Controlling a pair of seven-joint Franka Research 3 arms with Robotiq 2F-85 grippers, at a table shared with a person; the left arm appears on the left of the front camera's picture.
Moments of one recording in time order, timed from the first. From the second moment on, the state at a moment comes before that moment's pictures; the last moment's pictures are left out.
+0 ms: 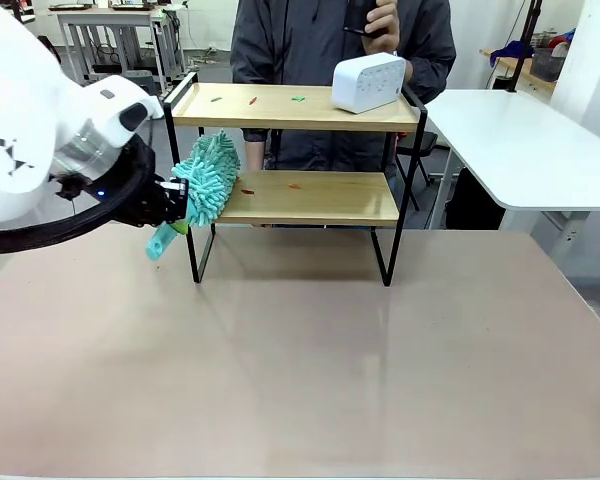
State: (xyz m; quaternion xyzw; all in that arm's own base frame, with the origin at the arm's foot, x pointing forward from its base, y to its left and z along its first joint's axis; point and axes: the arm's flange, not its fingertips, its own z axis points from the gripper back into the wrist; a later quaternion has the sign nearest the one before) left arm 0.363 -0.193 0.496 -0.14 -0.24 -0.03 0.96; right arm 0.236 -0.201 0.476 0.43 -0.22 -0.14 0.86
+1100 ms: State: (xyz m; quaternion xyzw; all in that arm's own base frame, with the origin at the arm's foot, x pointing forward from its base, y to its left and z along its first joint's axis) left arm 0.380 -0.283 0.490 -0.17 -0.20 -0.17 0.95; right arm 0.235 -0.201 0.476 0.43 -0.22 -0.14 0.86
